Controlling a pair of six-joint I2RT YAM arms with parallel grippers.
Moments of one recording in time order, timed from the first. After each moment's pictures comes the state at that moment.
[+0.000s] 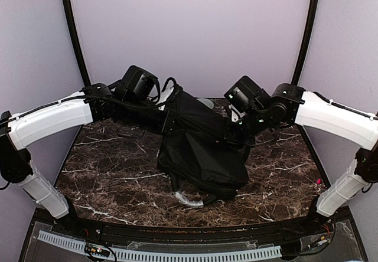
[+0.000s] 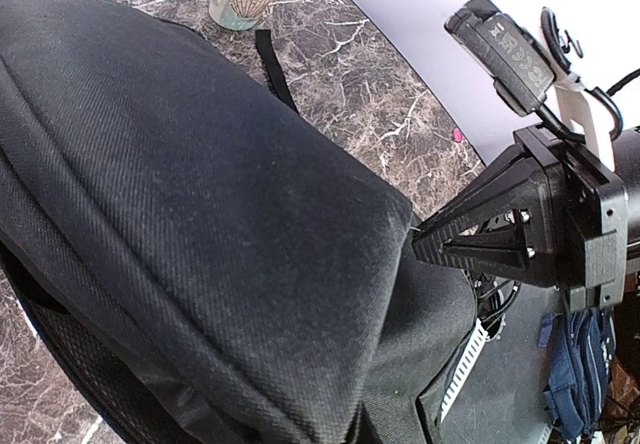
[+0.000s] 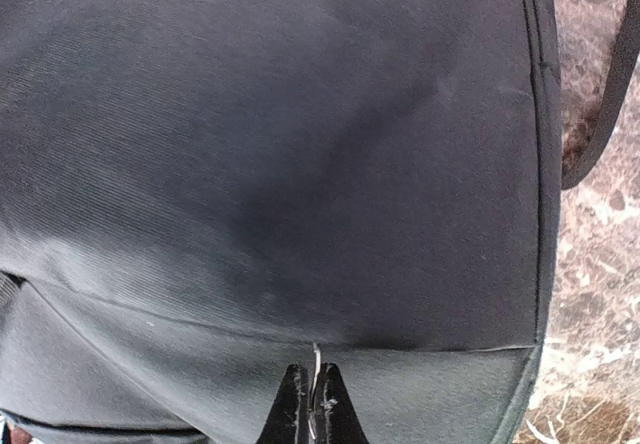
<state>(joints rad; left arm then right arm) -0.87 1.53 1.45 -0.63 0.26 -0.43 0.96 1.51 1.45 -0.96 0.01 0.92</state>
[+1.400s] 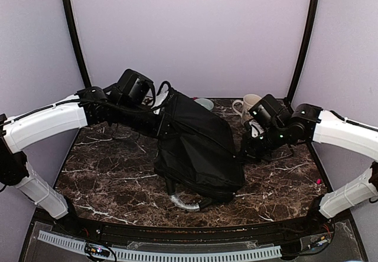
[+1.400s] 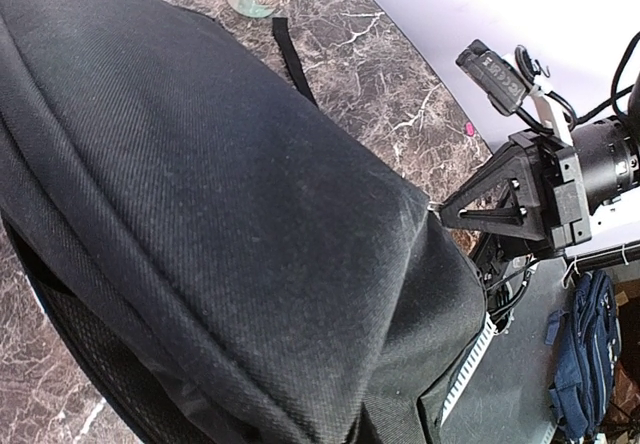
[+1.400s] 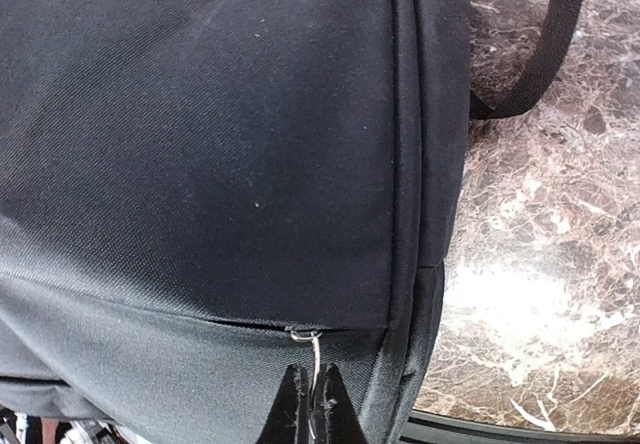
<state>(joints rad) -0.87 1.48 1.40 -0.65 0.23 -0.44 0.85 1.28 1.09 -0.85 -0.13 0.95</state>
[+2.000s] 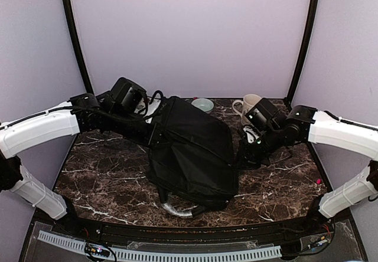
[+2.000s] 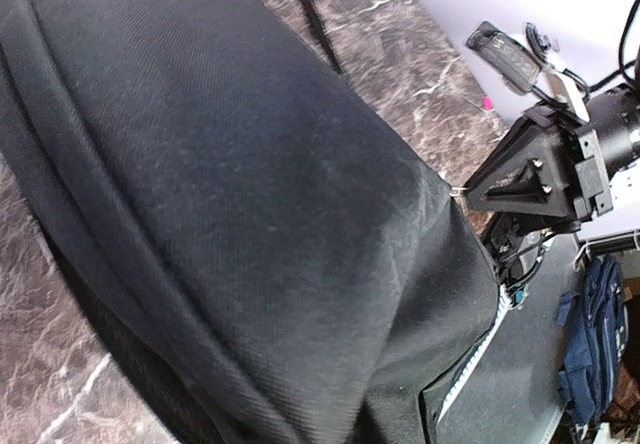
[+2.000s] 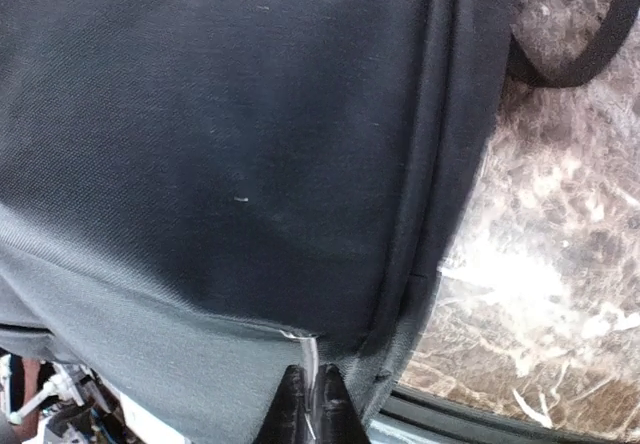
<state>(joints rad) -0.87 1.40 1.29 -0.67 0.23 -0.45 0.85 1.31 1.08 -0.86 -0.24 0.85</state>
